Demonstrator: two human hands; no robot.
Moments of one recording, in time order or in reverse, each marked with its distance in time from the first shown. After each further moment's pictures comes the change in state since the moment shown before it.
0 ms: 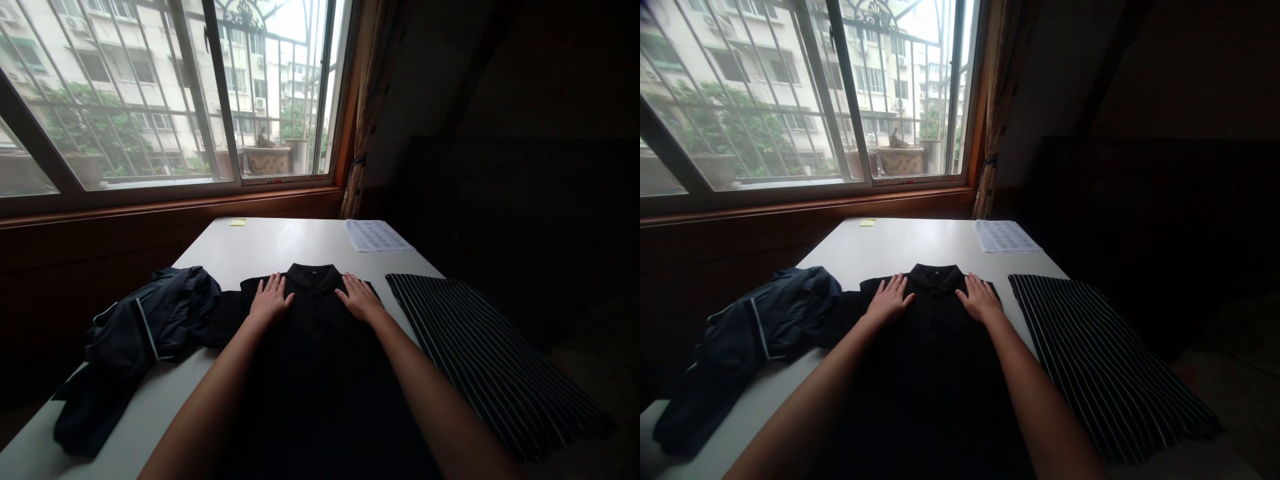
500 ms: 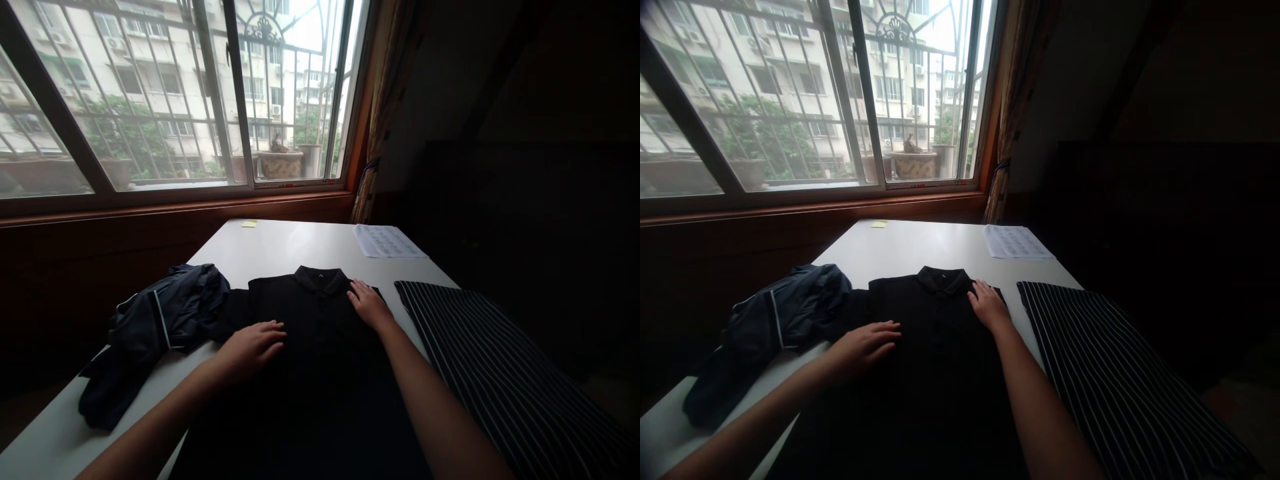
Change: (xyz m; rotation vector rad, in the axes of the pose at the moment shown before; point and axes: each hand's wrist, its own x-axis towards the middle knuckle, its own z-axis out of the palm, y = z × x) left_hand -0.131 -0.020 -0.051 -0.235 -0.058 0.343; right_hand 0.003 0.011 0.006 0.084 0.108 -0.051
